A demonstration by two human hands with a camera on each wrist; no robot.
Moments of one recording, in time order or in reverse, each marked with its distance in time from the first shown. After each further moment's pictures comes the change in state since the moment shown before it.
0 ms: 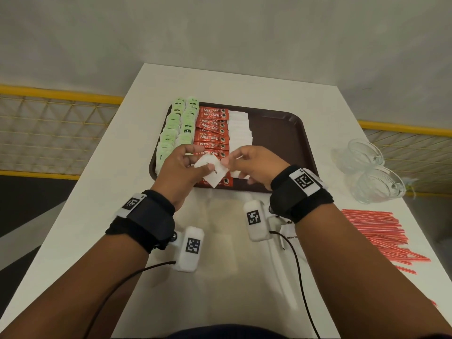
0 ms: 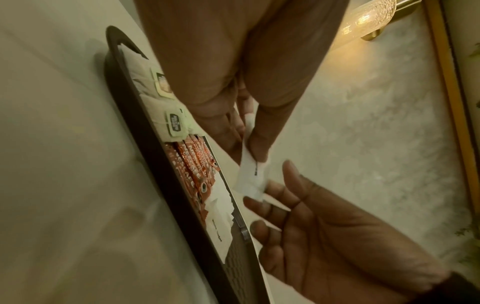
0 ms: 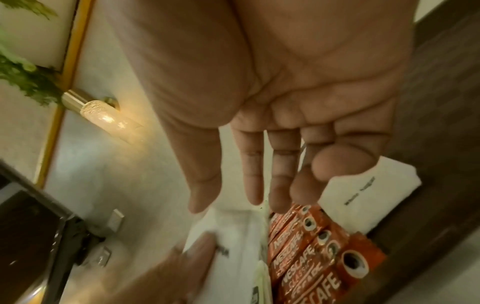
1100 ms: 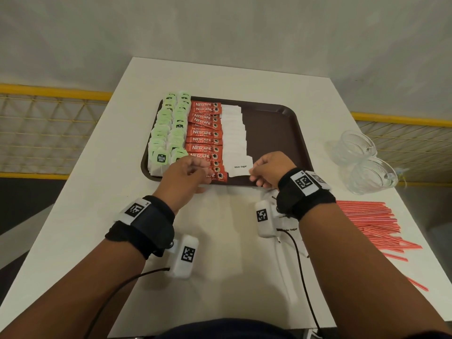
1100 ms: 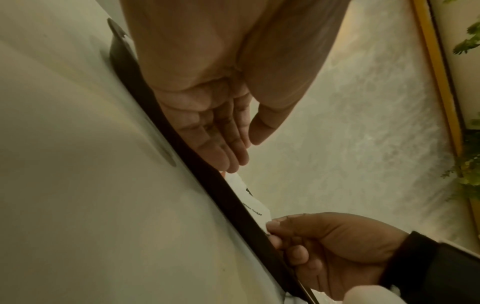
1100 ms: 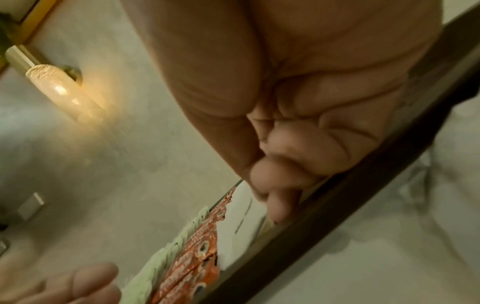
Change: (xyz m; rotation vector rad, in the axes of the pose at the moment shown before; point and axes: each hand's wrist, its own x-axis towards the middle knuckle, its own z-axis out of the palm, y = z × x) left_hand -0.004 -0.019 0.007 0.250 -0.049 -0.033; right_hand 0.001 0.038 -0.017 -0.021 0.180 0.319
